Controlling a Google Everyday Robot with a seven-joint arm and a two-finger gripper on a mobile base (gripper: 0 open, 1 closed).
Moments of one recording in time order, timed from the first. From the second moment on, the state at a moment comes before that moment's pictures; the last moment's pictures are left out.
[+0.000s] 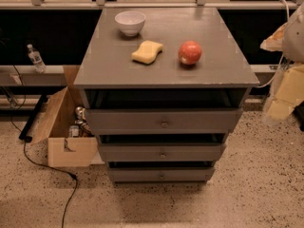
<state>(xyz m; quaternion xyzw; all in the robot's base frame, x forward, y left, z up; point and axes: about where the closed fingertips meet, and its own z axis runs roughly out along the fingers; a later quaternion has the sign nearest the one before) 0.438 -0.216 0.979 -0.60 0.78 -0.04 0.16</state>
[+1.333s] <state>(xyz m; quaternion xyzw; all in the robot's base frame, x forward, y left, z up) 0.435 -0.179 0.813 -0.63 0.76 0.09 0.17</state>
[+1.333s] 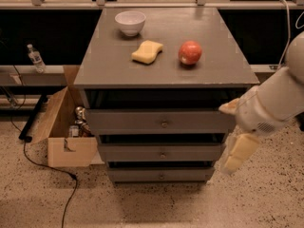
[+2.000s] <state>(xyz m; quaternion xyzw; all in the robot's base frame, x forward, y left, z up) 0.437 -0.153 0.744 -0.62 0.76 0.13 0.18</state>
